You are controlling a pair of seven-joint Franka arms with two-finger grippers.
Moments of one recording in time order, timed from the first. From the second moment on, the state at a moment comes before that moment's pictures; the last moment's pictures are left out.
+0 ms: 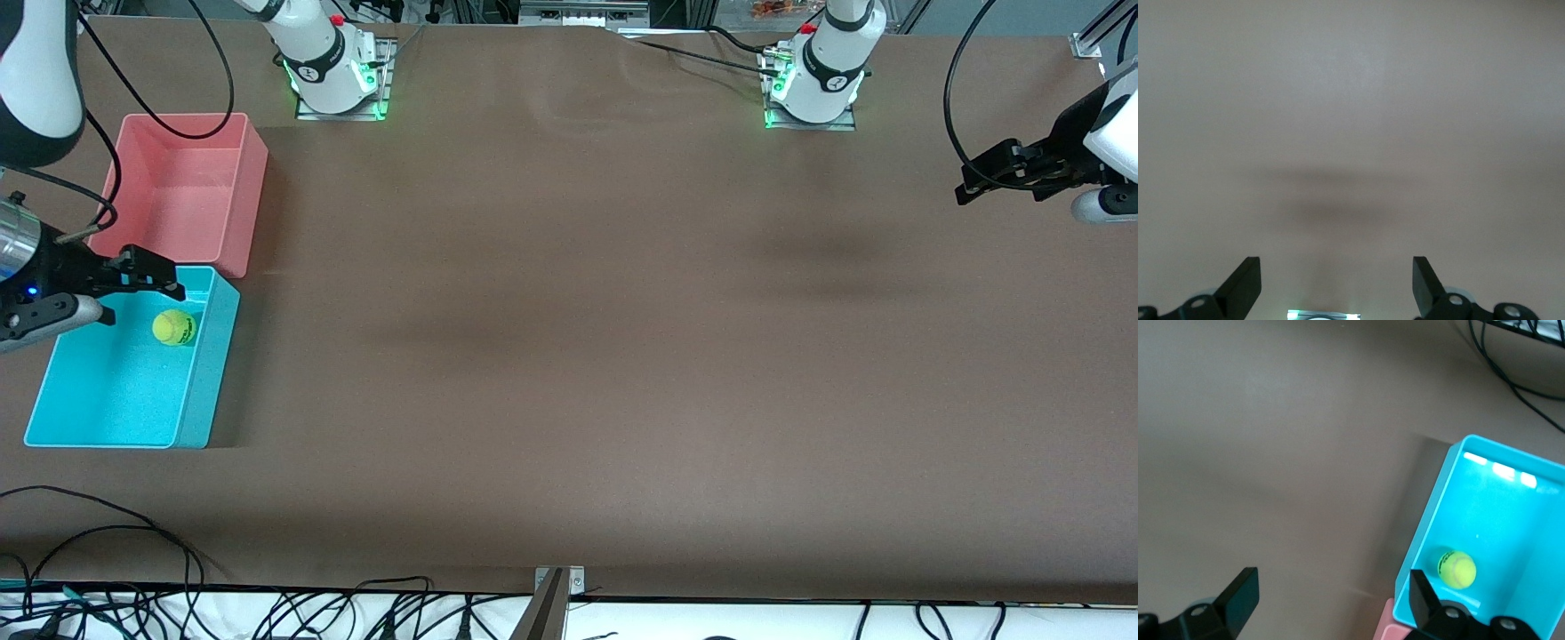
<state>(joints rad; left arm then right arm) -0.04 0.00 0.02 -1.54 -0.05 1.44 -0.12 0.14 0.24 -0.20 -1.50 0.13 1.74 -0.40</state>
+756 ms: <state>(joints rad) -0.04 0.00 0.02 -1.54 -0.05 1.44 -0.12 0.02 0.15 -0.03 -1.50 0.00 1.69 -0.16</state>
